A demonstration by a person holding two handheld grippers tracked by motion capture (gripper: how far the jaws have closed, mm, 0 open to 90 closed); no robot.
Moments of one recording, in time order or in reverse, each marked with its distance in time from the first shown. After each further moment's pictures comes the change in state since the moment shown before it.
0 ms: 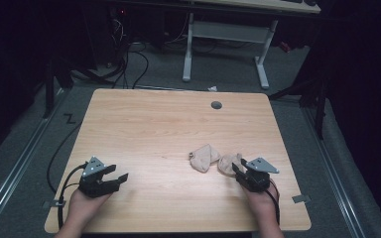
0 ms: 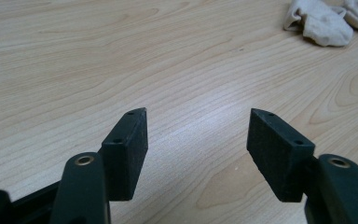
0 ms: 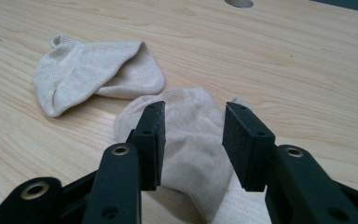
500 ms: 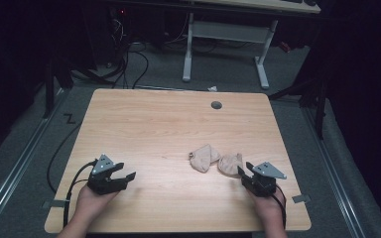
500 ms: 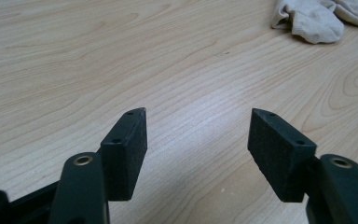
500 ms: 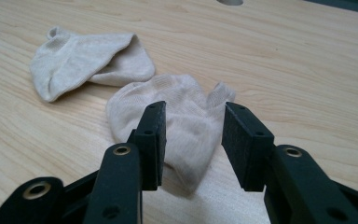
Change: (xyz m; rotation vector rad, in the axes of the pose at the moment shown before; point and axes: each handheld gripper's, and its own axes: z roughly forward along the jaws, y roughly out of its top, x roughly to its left) left arm -0.010 0.009 0.016 0.011 -0.027 0.054; right arm -0.008 -0.011 -0.016 -0.009 -0.012 0.006
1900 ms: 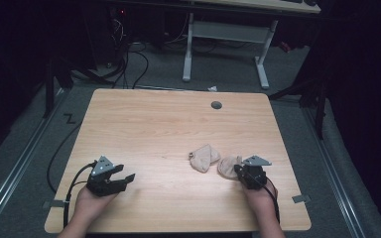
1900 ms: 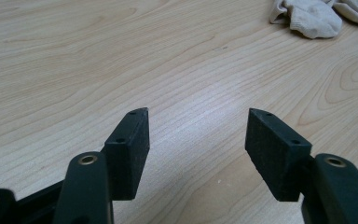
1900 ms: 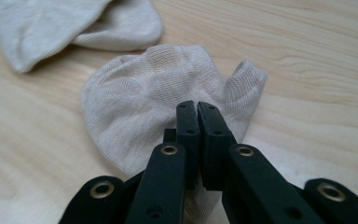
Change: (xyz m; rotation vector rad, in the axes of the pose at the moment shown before) left arm -0.002 -0.002 -0.003 0.009 0.001 -0.004; right arm 0.005 0.005 0.034 0.205 0.042 -0.009
